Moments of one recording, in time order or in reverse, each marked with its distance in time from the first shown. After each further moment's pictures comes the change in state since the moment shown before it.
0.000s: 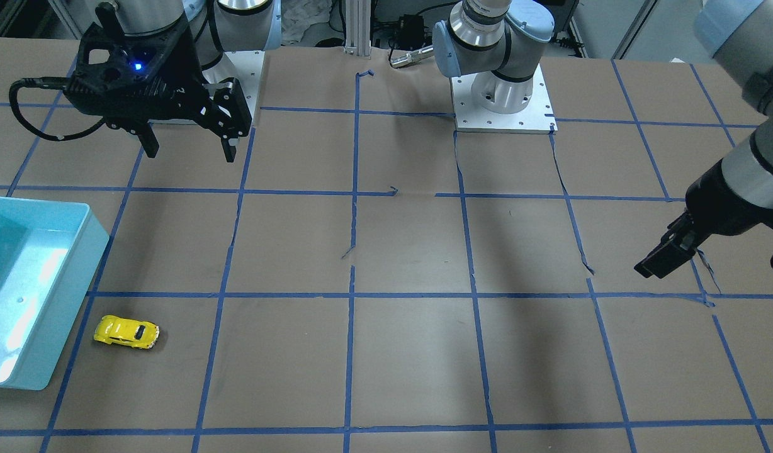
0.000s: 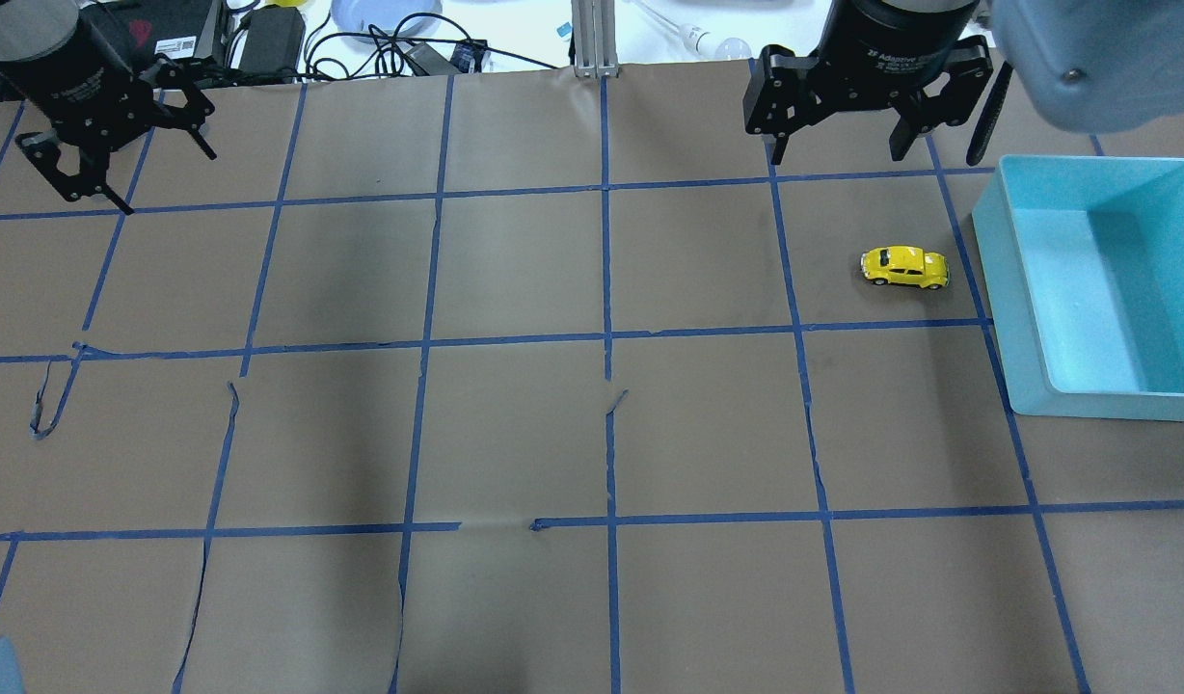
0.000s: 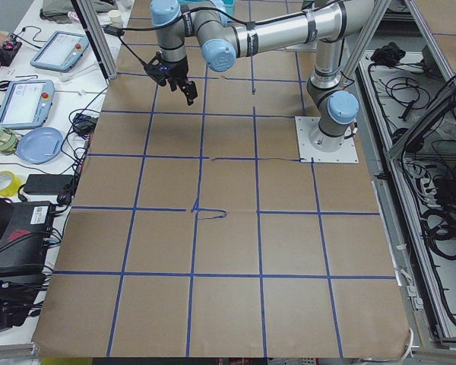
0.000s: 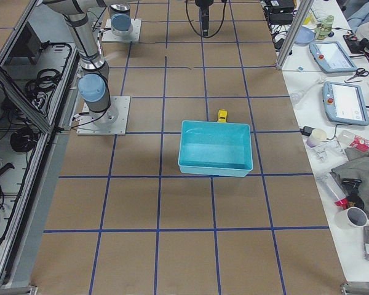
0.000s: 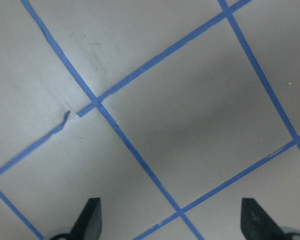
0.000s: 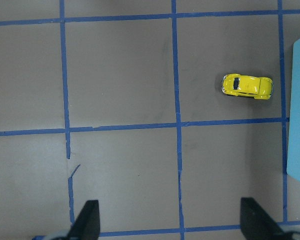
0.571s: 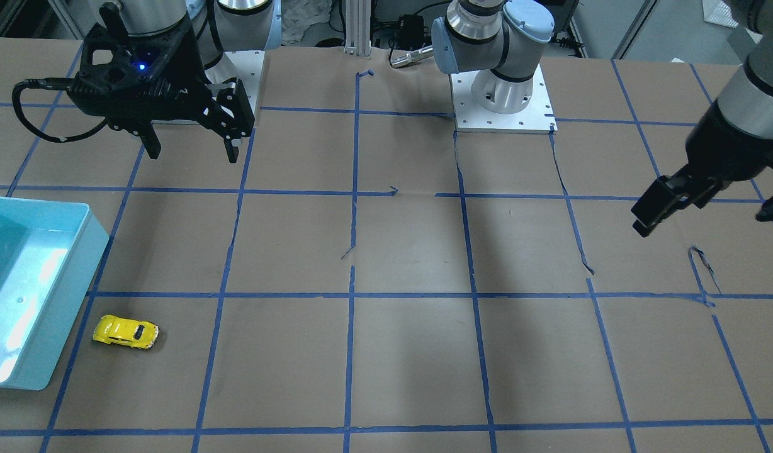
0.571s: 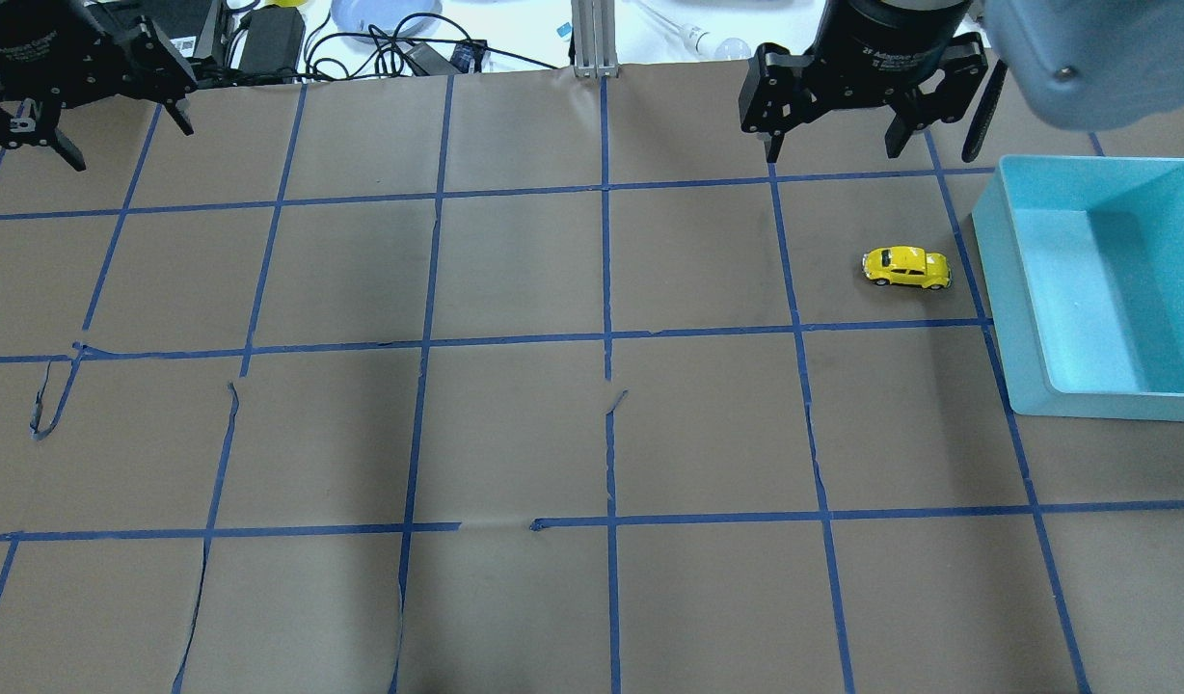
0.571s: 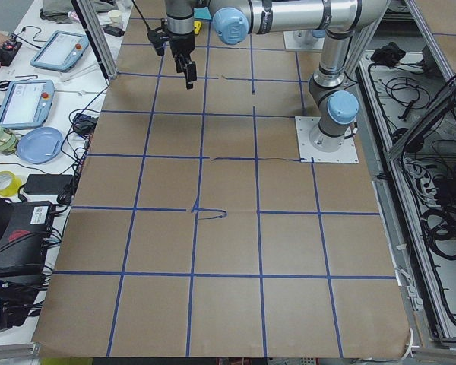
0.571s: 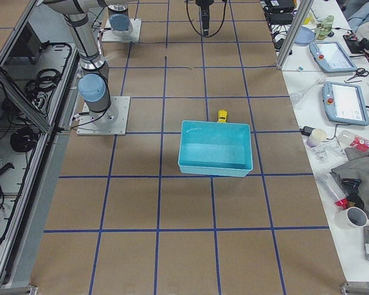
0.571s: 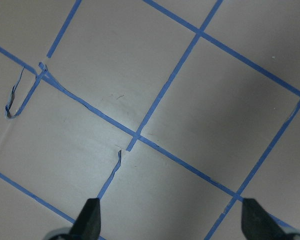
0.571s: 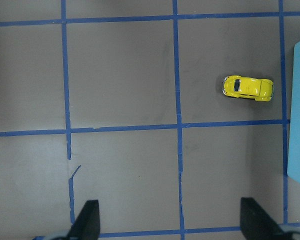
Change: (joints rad) left arm -0.084 0.088 0.011 -0.009 0.061 0.187; right arm 0.007 0.010 -0.006 -0.002 -0.001 -0.007
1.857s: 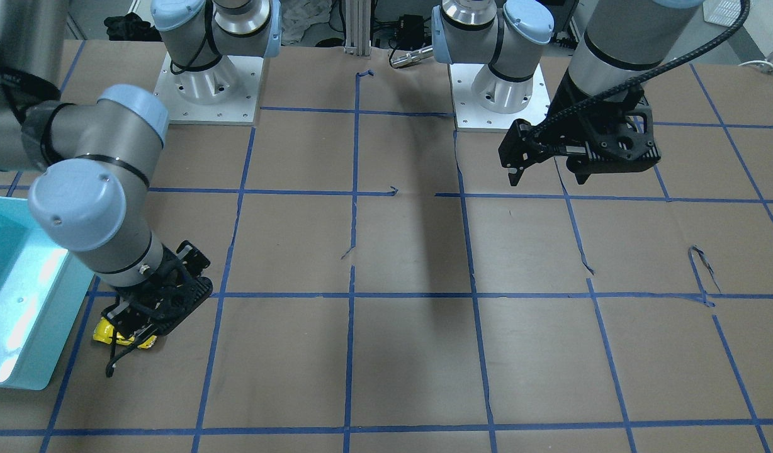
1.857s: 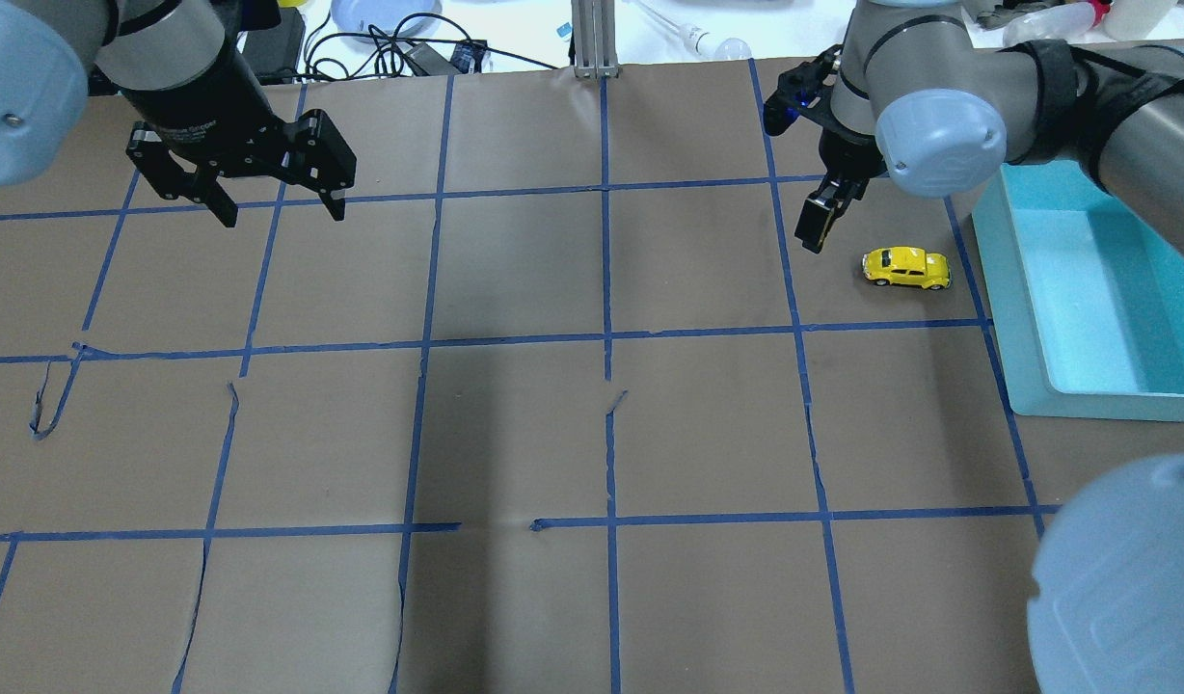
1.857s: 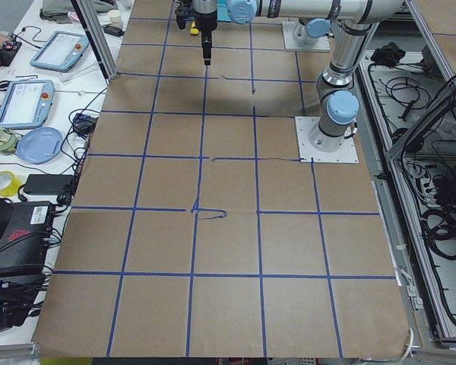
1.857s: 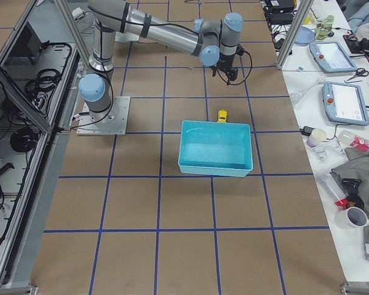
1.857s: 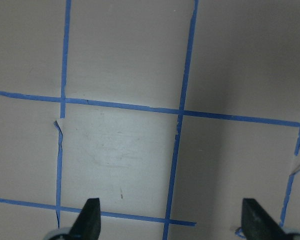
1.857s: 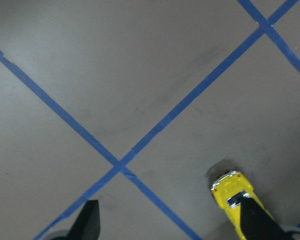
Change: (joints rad) left arm -0.177 0.099 -0.154 -0.026 -0.070 0.209; right arm -0.175 0.363 0.151 -0.400 -0.012 -1.161
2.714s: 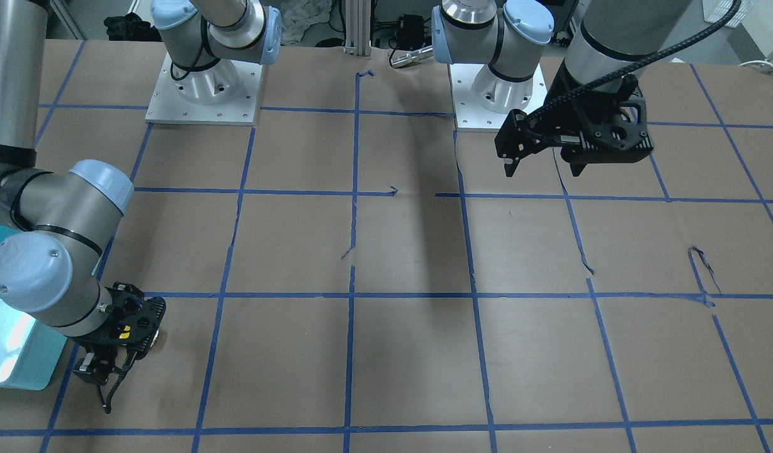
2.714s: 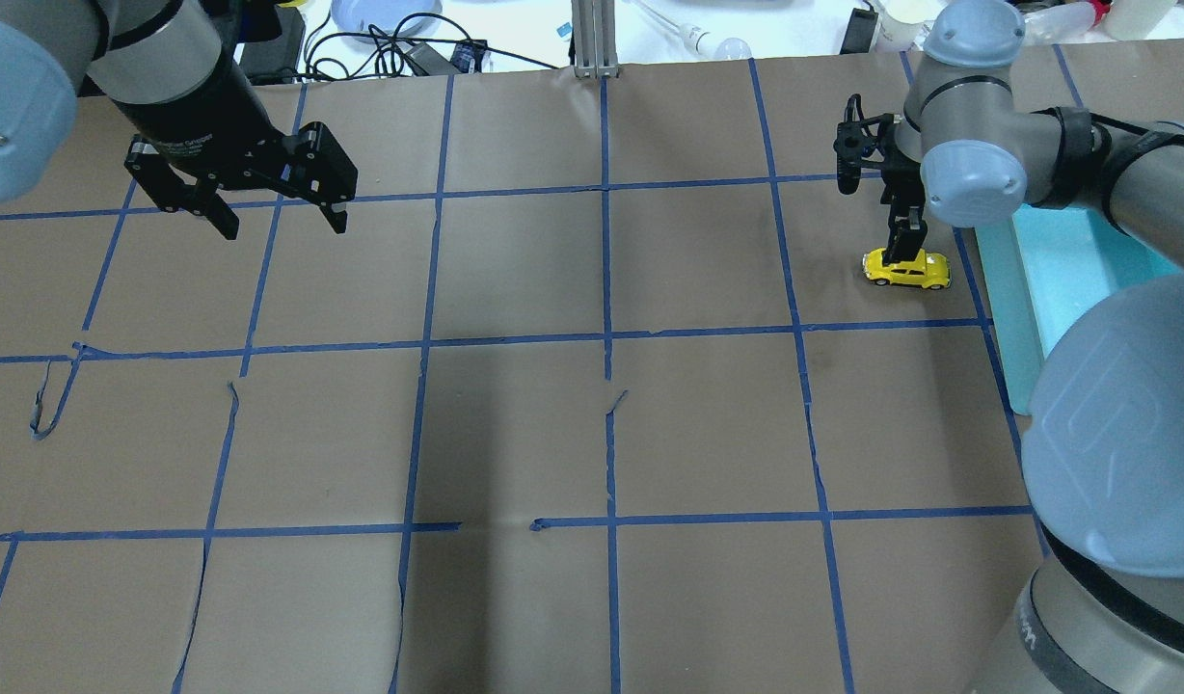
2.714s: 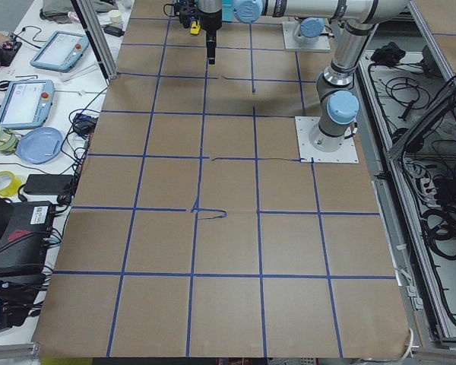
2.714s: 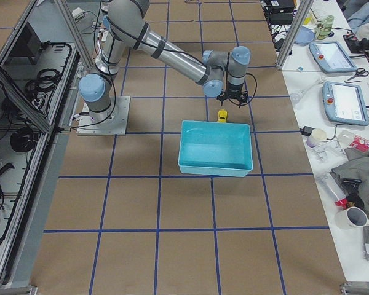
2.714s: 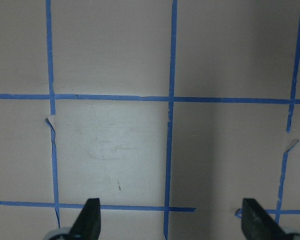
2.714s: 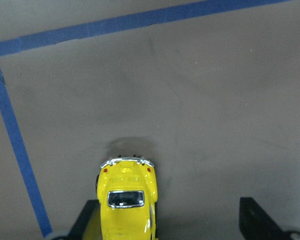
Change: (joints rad) left arm -0.001 0.027 -0.016 -0.010 -0.013 -0.003; right arm -0.114 0.137 0.033 -0.181 -0.058 -0.559
